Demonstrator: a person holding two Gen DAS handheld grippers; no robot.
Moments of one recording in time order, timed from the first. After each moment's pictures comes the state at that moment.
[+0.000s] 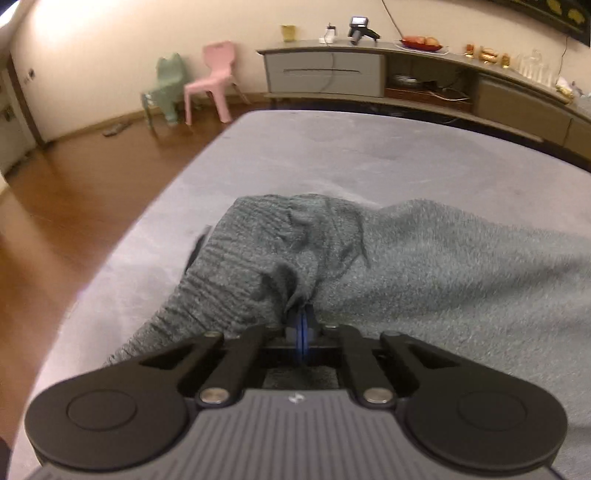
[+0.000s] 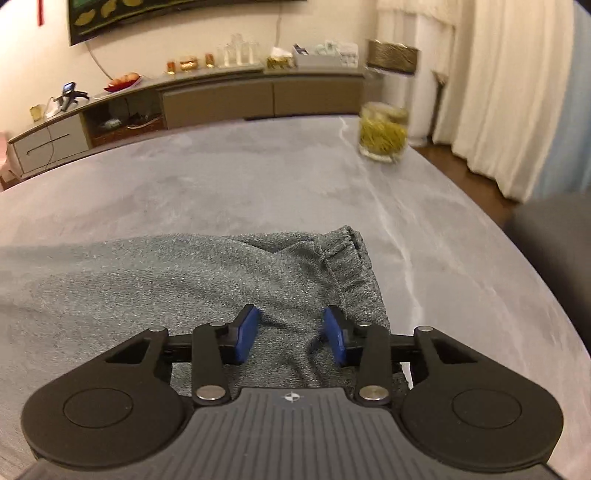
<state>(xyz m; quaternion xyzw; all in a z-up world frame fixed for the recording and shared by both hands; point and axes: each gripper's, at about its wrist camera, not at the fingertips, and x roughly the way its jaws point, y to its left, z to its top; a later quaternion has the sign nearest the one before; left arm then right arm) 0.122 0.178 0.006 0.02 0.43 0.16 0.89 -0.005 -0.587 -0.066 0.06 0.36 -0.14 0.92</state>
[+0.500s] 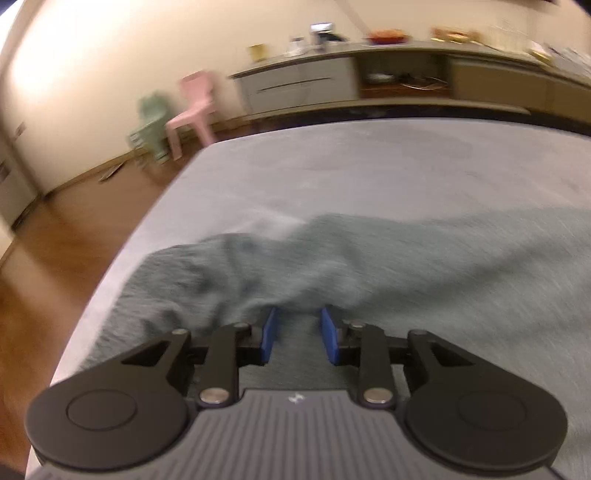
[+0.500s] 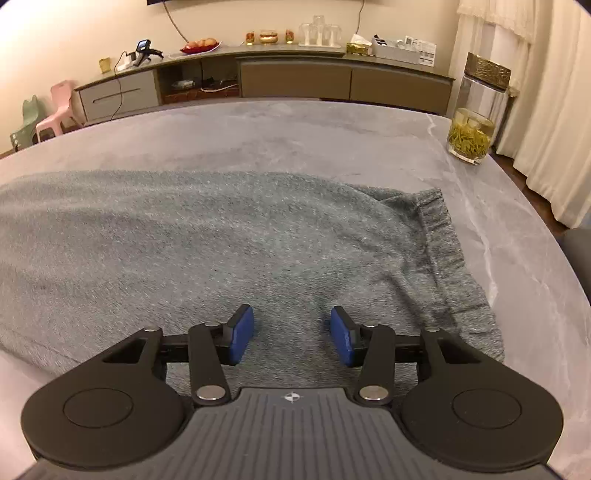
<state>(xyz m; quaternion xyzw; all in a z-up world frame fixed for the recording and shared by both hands) 0.136 0.131 0.010 0.06 0.42 0.15 0.89 -0.034 -0.536 -0.049 0.03 0.41 -0.04 0.91</state>
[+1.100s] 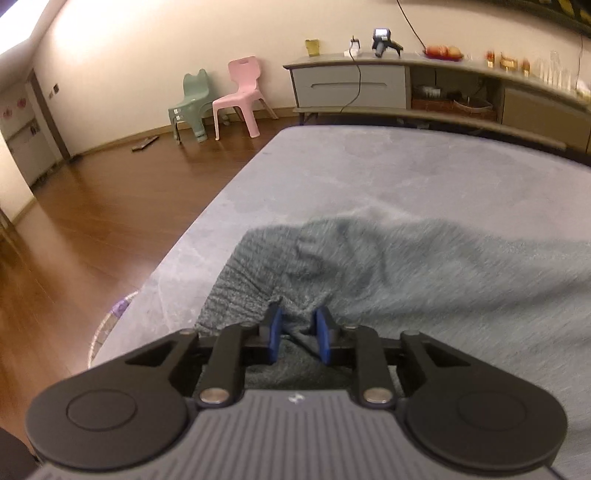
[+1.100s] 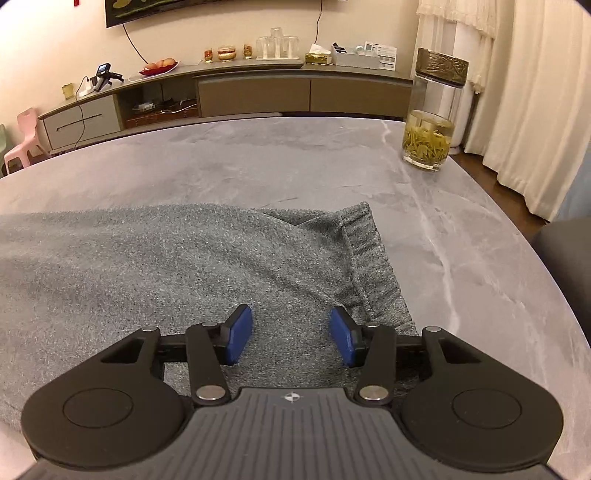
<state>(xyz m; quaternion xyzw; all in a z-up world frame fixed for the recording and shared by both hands) 0.099 0.200 0.040 0.01 0.39 0.17 0.91 -0.009 -0.574 -0.053 0.04 0.38 -0.10 0.92</state>
